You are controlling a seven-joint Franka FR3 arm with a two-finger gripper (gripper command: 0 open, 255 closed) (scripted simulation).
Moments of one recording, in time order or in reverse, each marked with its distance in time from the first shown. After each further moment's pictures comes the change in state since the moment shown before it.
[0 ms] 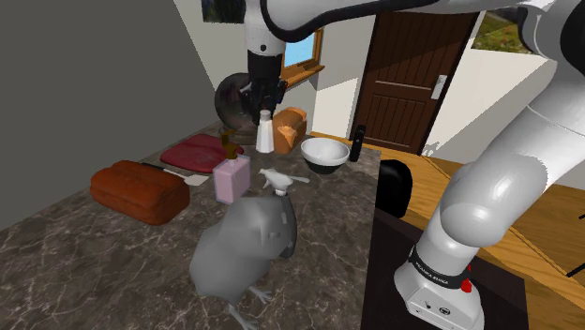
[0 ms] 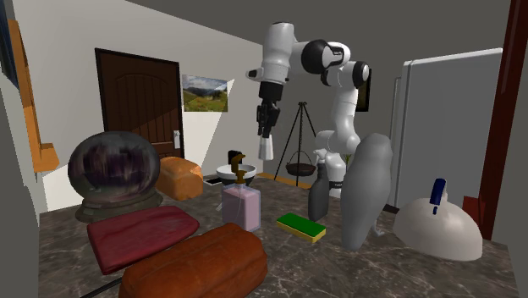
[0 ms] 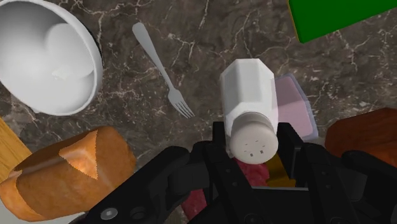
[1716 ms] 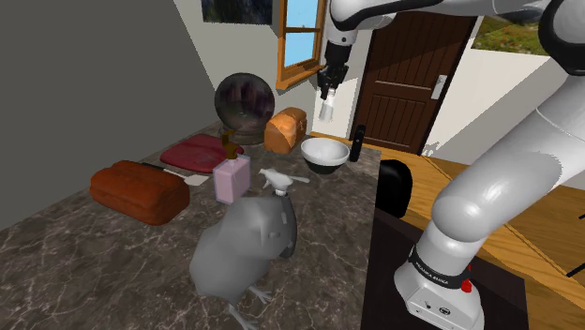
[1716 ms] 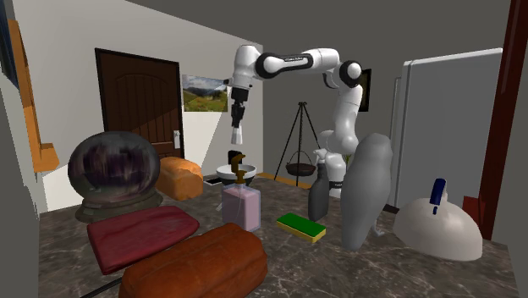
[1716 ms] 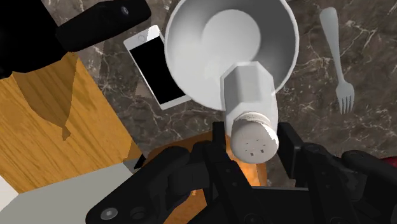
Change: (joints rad) arm -0.194 -0.060 -0.397 -0.047 -0.018 0.032 -0.579
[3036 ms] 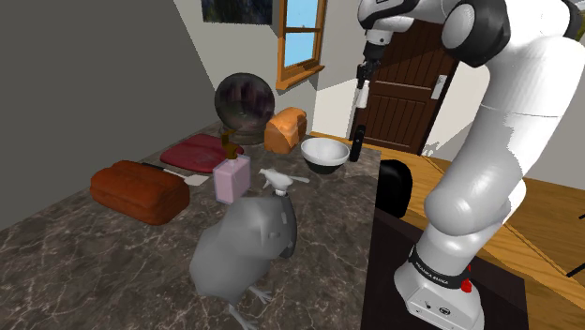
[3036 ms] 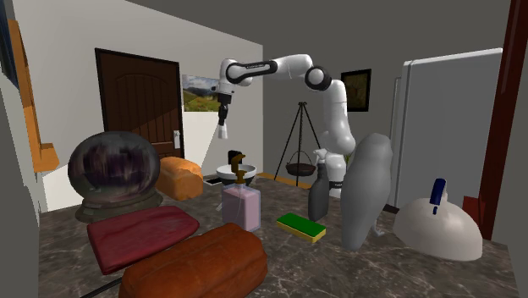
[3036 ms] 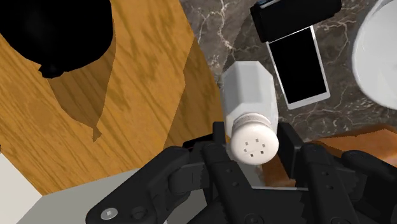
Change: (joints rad) arm -0.188 0.387 -0.289 0.421 0.140 -0.034 -0.506
